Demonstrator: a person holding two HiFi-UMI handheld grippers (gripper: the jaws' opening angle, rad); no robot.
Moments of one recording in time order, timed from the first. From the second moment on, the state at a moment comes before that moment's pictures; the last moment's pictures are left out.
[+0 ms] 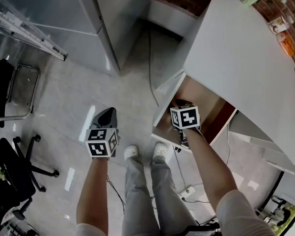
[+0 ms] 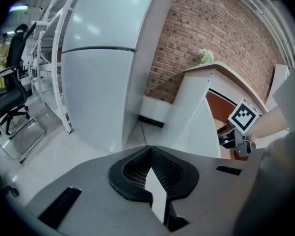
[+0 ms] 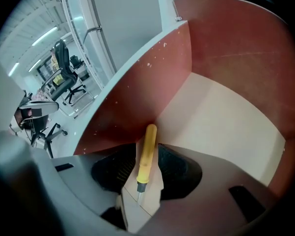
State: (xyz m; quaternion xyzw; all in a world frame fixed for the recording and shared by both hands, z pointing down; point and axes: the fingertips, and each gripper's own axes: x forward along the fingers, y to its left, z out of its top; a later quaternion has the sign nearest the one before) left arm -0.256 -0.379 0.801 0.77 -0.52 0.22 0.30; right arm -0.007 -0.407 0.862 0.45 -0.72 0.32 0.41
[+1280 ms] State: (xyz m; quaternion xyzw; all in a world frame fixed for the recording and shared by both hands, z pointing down) left arm -0.256 -0.359 0.761 0.75 -0.53 0.22 0.32; right arm -0.001 -0.387 0.803 0.48 -0.72 0.32 0.39
